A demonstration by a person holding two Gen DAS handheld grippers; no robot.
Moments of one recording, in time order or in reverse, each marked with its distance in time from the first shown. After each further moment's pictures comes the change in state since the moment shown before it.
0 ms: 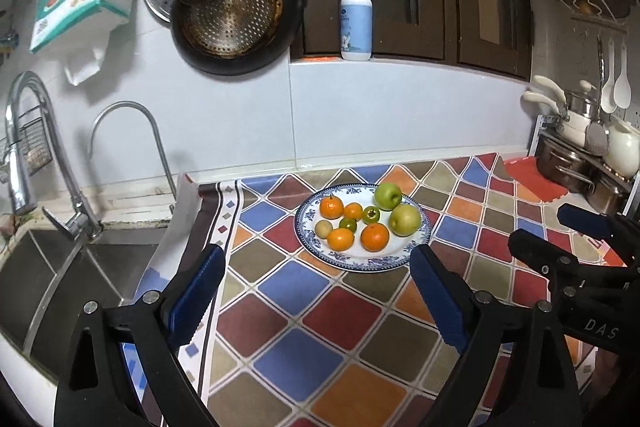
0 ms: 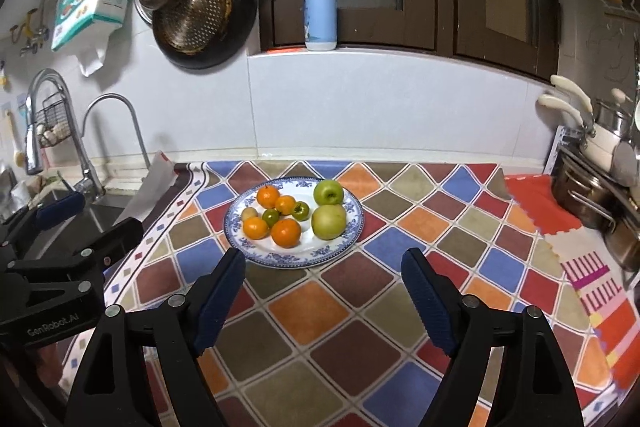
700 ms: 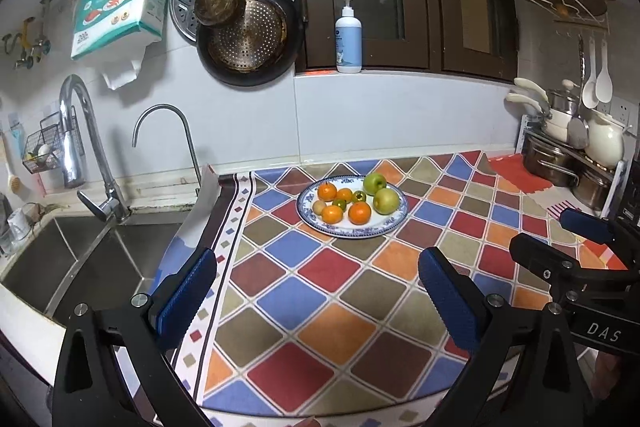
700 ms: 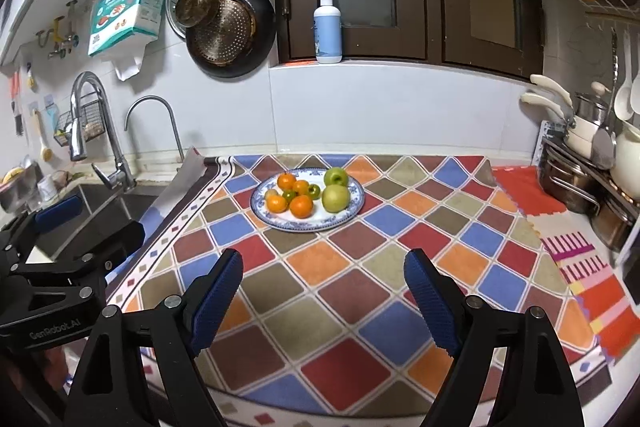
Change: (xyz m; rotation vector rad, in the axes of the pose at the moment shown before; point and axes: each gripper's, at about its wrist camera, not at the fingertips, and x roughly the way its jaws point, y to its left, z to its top) left arm -0.096 -0.029 -0.039 -0.003 -0.029 0.043; right arm -0.089 -0.012 -0.042 0.004 -0.028 0.048
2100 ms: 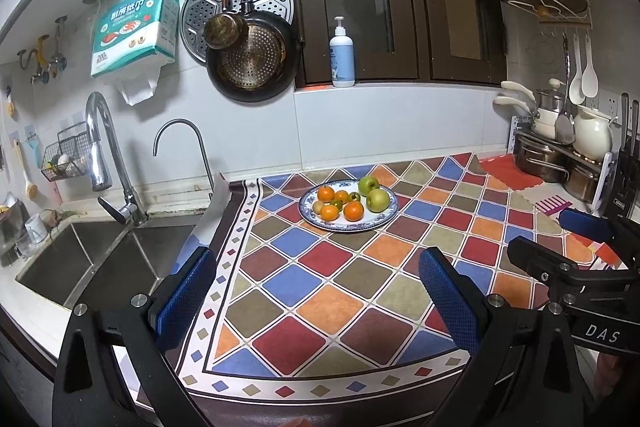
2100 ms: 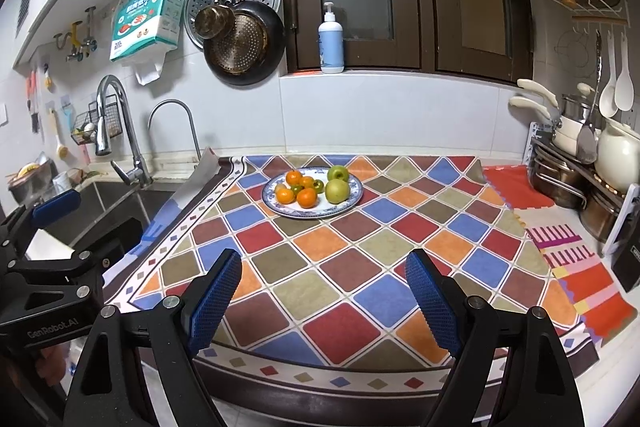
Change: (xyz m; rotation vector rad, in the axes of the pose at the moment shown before) left arm -0.060 -0.018 -0.015 0.025 -0.046 0.034; right arm -0.056 -0.006 -0.024 -0.007 -0.030 0.028
